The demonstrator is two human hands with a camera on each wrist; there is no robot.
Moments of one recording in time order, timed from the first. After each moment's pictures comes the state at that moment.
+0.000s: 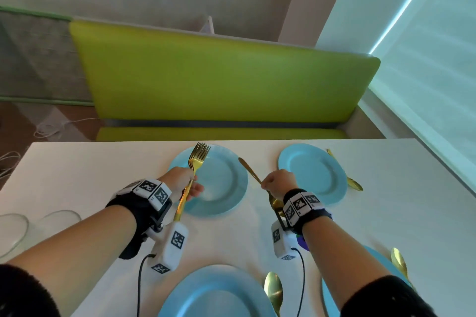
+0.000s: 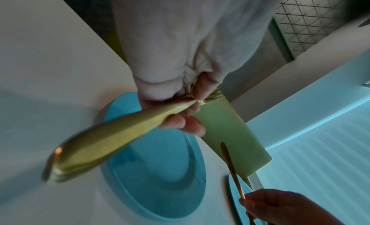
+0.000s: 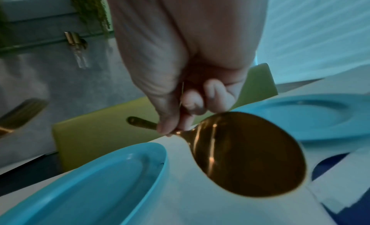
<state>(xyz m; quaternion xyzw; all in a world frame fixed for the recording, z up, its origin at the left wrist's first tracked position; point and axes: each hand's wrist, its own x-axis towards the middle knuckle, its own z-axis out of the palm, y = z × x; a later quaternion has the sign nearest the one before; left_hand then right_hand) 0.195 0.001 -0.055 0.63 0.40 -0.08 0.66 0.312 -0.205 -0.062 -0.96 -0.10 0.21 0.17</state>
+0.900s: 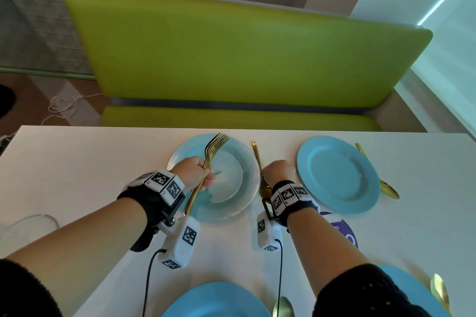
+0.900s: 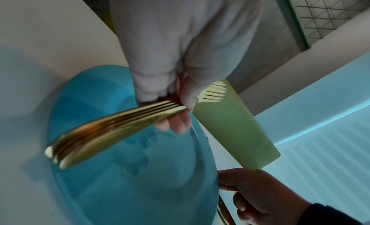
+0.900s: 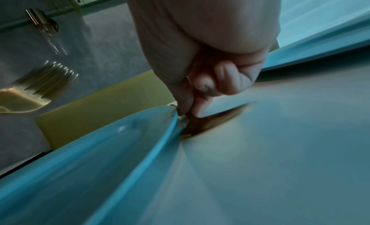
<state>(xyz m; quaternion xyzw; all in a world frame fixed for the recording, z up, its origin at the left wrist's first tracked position) 0.247 0.008 -0.098 0.68 0.38 -0.11 0.62 0.365 -0.152 -0.127 -0.96 0.02 0.23 0.16</state>
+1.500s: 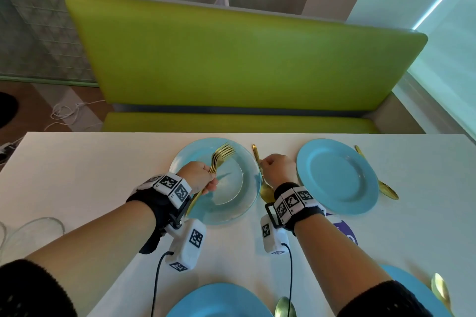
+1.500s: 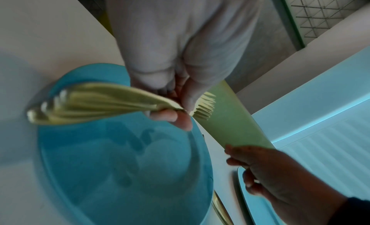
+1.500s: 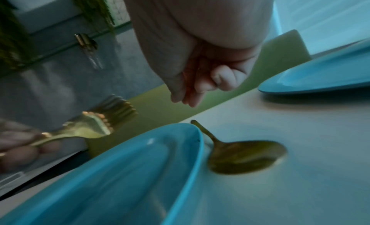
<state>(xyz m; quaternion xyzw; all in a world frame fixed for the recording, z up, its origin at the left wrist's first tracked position) 0.249 0.003 -0.099 0.69 0.39 -0.11 0.60 0.353 -0.155 -0.099 -0.94 -0.07 0.16 0.28</state>
